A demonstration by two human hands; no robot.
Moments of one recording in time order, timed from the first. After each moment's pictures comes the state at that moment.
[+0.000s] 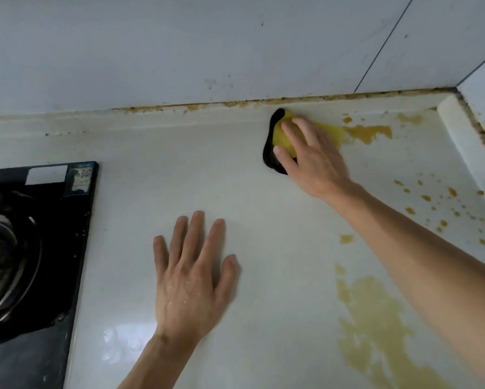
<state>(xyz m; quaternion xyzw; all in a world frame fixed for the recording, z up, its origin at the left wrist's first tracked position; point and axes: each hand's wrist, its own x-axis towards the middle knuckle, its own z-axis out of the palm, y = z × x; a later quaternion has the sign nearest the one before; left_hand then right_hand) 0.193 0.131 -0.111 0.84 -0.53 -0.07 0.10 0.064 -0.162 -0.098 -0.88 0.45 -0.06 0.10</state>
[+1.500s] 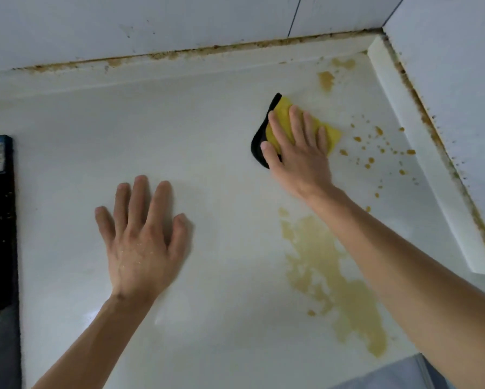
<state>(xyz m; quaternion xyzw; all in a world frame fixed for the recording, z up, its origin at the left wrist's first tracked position) 0.187 0.121 -0.097 0.84 -0.54 -0.06 0.08 -0.027 -0.091 -0.095 -0.81 0.57 0.02 0.13</state>
